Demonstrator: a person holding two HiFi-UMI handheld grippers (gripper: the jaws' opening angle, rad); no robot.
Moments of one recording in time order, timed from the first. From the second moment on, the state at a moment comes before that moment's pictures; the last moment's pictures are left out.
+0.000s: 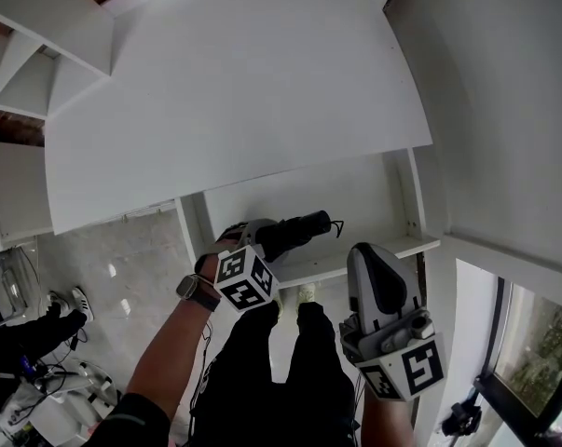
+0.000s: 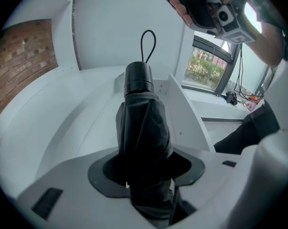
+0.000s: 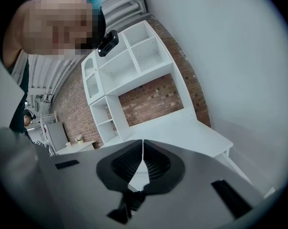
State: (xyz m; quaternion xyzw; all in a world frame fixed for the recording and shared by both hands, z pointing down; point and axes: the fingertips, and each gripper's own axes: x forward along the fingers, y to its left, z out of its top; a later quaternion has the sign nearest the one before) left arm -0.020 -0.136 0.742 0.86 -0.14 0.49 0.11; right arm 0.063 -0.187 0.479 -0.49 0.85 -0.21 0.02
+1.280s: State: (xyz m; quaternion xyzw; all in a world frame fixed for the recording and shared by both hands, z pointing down) left arm -0.021 -0.163 0.711 0.85 -0.20 0.46 0.12; right arm 0.080 -0.186 0.451 -0.49 0.84 -0.23 0.04
